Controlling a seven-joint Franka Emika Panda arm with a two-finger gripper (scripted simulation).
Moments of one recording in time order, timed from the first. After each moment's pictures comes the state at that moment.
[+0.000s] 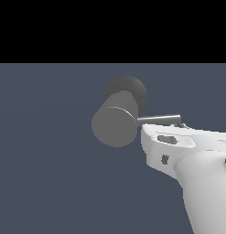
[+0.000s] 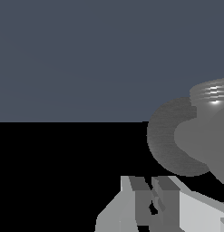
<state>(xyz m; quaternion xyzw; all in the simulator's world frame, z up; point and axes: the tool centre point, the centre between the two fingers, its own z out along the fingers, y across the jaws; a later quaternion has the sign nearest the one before) -0.123 -0.183 0.131 0.09 0.72 -0.08 0.68</state>
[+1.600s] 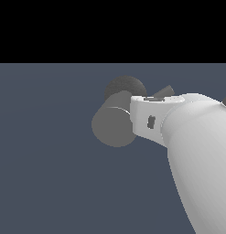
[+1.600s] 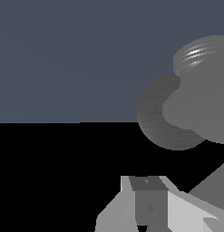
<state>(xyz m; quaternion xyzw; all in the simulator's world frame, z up) -0.118 -0.152 0.201 0.09 0.73 -0.08 0.68</state>
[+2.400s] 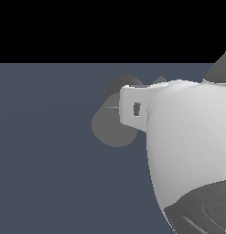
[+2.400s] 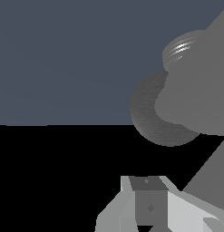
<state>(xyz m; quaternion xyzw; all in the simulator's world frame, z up) -0.115 -0.130 0.217 0.10 0.73 -0.09 0.67</state>
